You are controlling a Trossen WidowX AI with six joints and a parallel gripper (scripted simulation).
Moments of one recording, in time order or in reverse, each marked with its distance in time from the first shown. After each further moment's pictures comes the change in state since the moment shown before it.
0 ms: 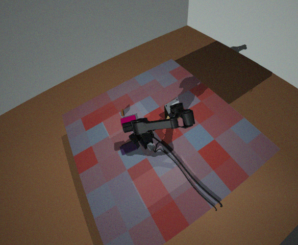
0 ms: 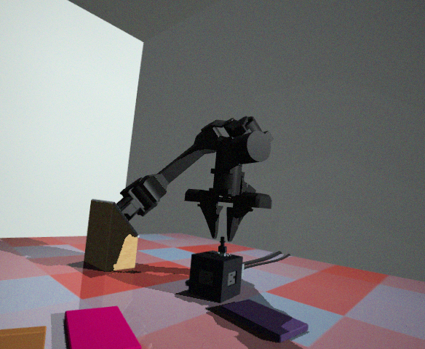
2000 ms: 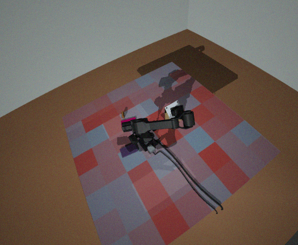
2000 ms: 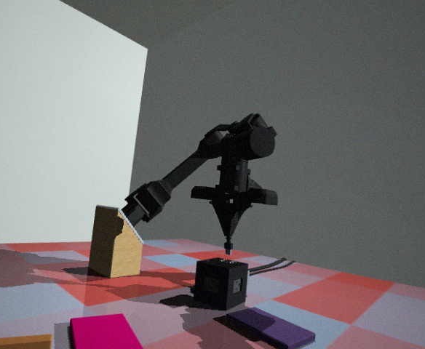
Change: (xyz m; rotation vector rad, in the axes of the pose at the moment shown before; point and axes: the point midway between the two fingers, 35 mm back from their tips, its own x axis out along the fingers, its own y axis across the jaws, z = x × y) arm -0.021 0.001 0.002 0.002 -0.005 0.005
